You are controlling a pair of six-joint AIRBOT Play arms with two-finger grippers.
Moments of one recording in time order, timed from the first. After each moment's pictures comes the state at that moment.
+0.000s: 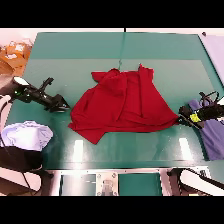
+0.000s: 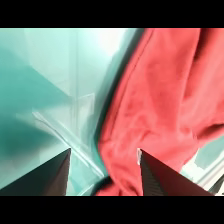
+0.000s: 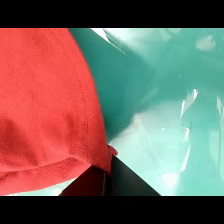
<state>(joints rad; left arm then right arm) 0.21 -1.69 1.17 0.87 -1.33 -1.12 -0.45 -1.21 0.80 -1.24 1.22 1.59</state>
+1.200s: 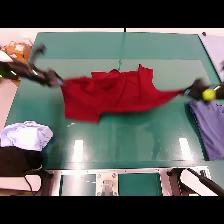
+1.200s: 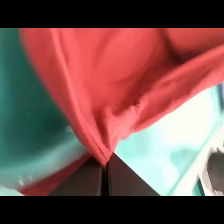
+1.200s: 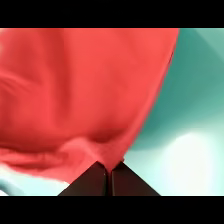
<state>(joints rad) 0.19 -1.48 1.56 0.67 -1.50 -1.08 -0.50 -1.03 1.12 -0.76 1.32 1.41</state>
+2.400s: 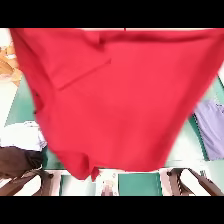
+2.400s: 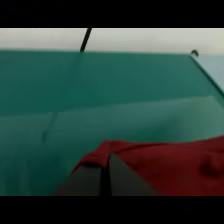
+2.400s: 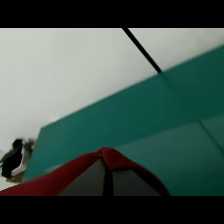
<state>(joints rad) 0.19 -1.09 1.54 0.74 -1.06 -1.20 -0.50 -0.97 1.24 -0.54 0.96 1.32</state>
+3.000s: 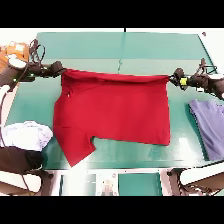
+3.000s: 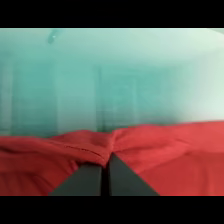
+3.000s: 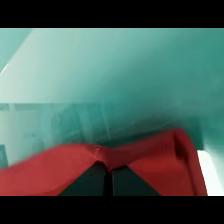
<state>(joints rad) 0.11 -1.65 1.38 0.67 -0.74 -1.09 -0.35 -1.72 1.33 -0.55 0.80 1.23</state>
